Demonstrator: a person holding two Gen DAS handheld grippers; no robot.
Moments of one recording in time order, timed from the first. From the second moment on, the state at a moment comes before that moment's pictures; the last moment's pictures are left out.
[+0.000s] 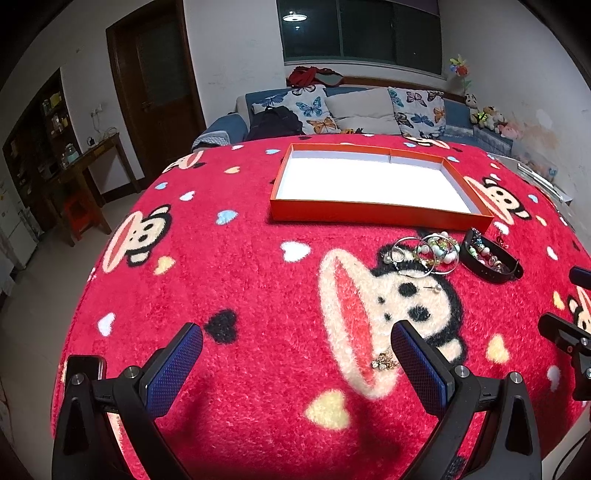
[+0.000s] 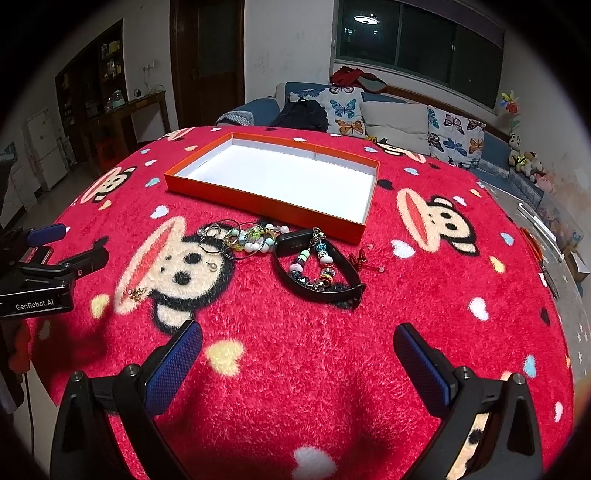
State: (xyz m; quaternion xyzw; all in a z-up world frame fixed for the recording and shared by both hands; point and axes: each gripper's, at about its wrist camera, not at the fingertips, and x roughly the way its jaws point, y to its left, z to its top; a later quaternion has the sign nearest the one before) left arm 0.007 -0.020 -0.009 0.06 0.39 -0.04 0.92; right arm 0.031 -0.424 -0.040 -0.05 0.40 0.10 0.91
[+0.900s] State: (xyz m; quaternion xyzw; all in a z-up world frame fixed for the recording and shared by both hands) left arm 0.035 -0.031 -0.023 0.07 0.41 -0.07 0.91; right arm 0.072 -0.450 -0.050 -0.03 0.42 0.12 0.90
